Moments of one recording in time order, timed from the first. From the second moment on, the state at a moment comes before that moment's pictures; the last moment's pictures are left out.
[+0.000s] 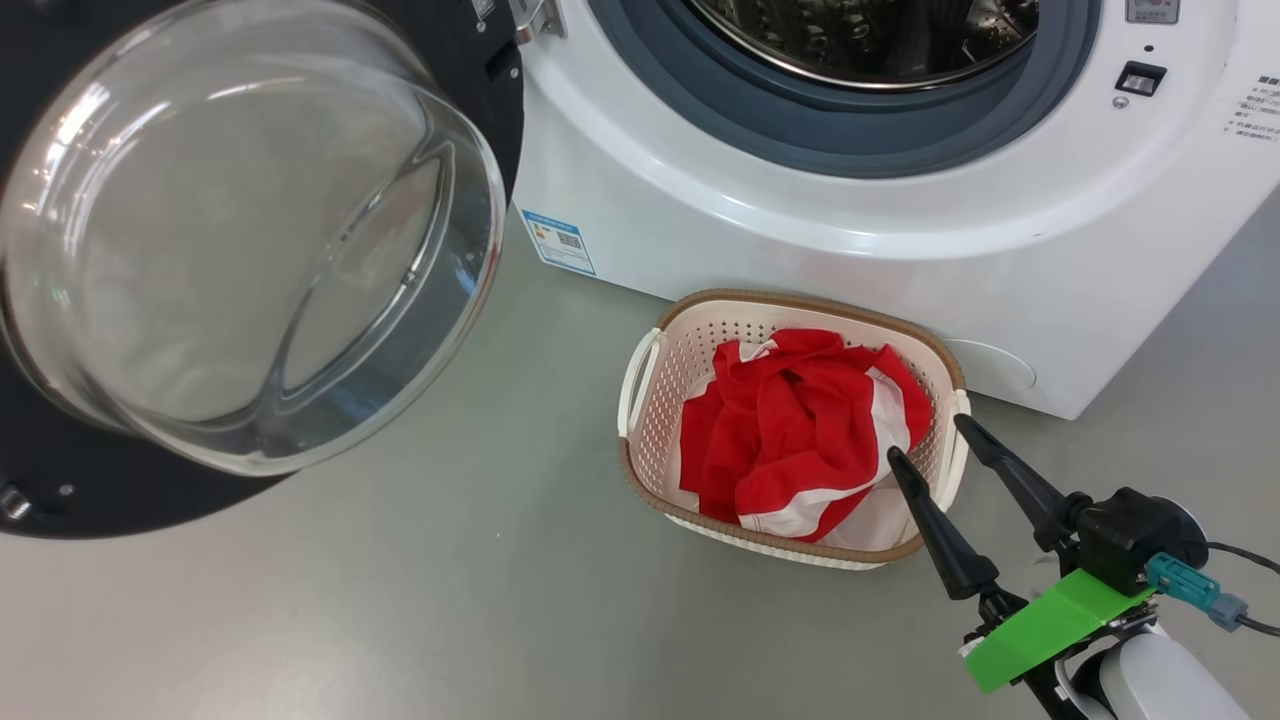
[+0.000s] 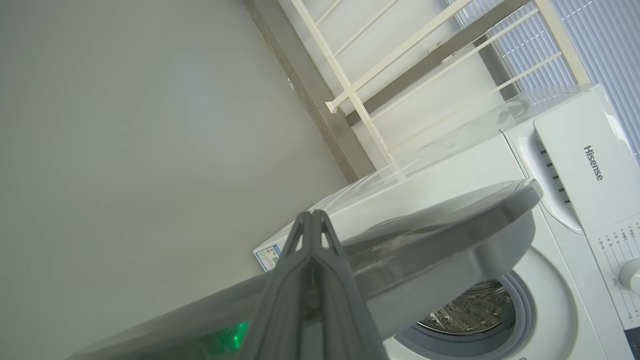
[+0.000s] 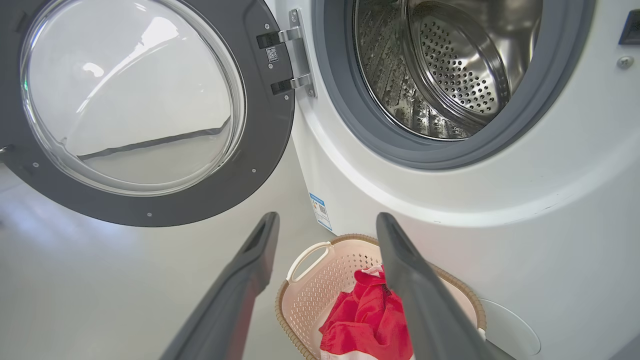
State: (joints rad) left arm -0.87 0.65 0.12 0.82 -1.38 -0.12 0.75; right arm -0.19 -0.32 0.29 0.16 0.37 0.13 -0.25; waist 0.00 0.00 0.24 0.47
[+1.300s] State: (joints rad) left arm -0.48 0.52 -0.04 -0.05 -1.62 -0.12 1.12; right arm -0.16 -0.29 0.22 0.14 0.36 0.13 -0.25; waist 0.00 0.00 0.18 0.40
